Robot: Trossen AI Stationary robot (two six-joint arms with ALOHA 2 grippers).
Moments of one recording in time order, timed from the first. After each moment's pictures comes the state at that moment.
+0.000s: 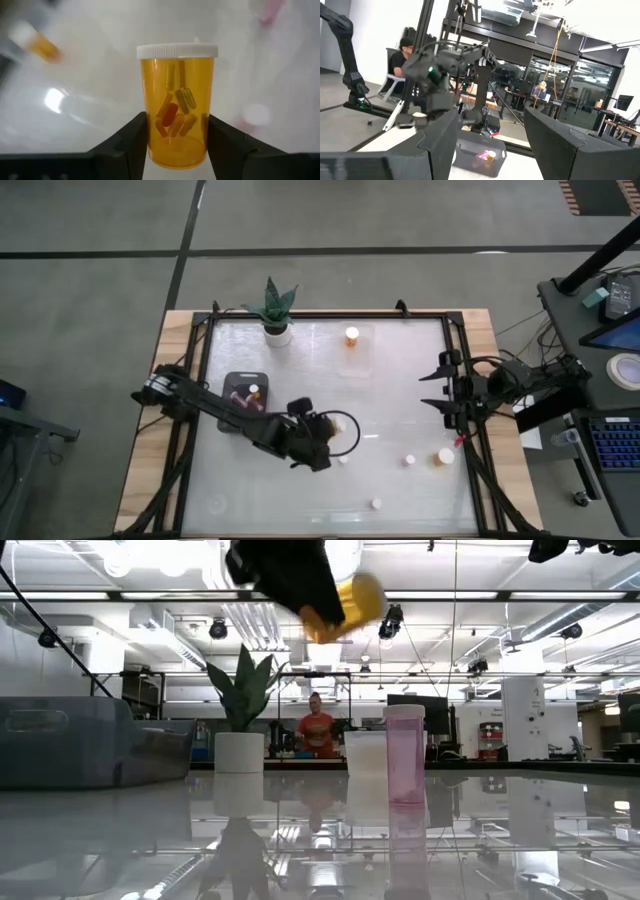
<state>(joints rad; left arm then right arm) -0.40 1.83 1.53 -0.70 -0.60 -0.49 0.27 0.31 0.32 0.20 0.13 -0.32</state>
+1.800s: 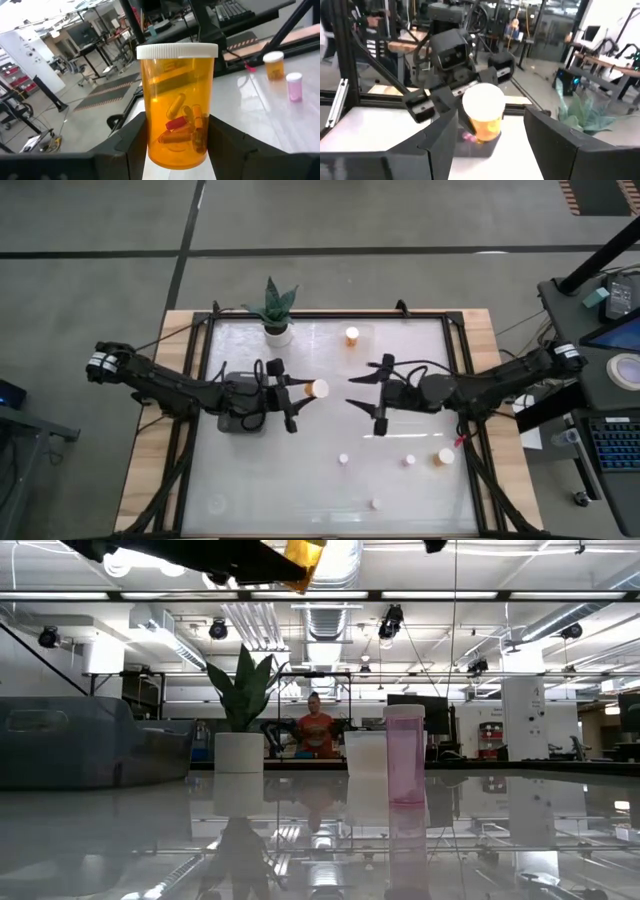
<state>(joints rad) -0.22 1.29 0.71 0.48 -0.54 0.35 0.26 1.24 0.82 0.37 0.40 -0.16</state>
